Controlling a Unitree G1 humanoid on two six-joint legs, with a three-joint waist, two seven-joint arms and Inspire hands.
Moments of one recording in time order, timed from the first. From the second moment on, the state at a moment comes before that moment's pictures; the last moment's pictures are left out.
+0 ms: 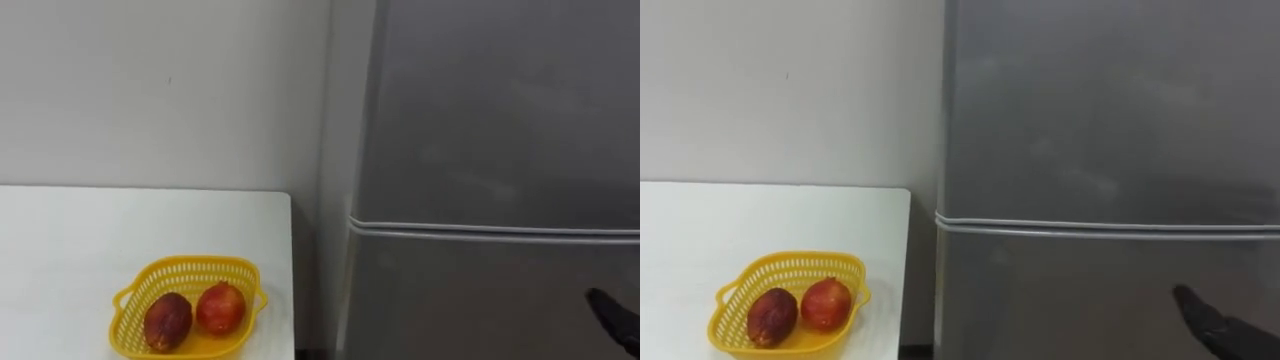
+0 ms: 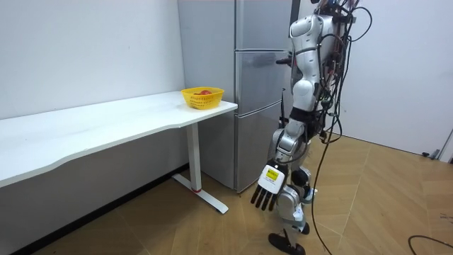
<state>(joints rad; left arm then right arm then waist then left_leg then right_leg) 0.38 0.21 0.13 1.12 -0.05 -0.06 0.15 0.15 -0.31 -0.33 0.03 0.45 -0.21 -0.47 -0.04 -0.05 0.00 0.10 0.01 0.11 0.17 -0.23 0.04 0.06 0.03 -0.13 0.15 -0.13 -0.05</state>
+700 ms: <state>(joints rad) 0.32 0.17 0.19 1.03 -0.08 -0.02 0.18 0.20 -0.21 -0.41 0.89 0.66 -0.13 -0.77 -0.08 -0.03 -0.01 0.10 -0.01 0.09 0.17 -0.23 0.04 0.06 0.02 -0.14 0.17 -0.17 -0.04</state>
